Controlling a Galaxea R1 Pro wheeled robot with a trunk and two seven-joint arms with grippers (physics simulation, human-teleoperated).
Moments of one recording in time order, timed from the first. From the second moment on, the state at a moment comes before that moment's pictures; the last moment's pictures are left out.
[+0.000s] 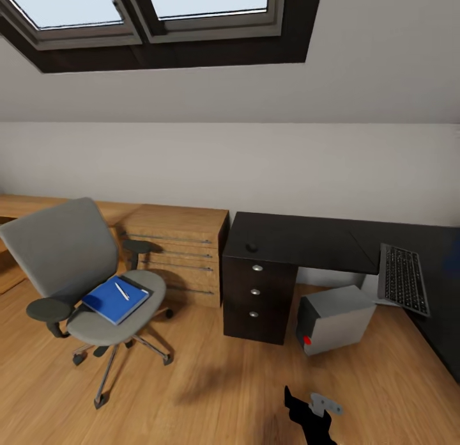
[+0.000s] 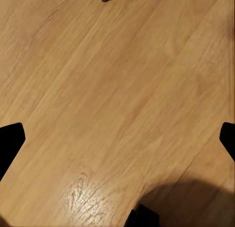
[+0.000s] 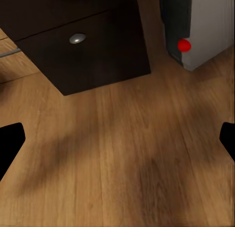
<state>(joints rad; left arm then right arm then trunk) -0.18 -0.02 0.22 -0.45 0.08 -0.03 0.35 -0.50 0.06 -0.27 0.00 -0.15 -0.58 0.12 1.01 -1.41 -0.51</state>
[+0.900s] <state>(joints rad) -0.18 -0.02 0.22 -0.44 0.08 -0.03 0.35 -0.50 0.05 -0.27 0.00 -0.15 -0.58 0.12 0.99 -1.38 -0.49</state>
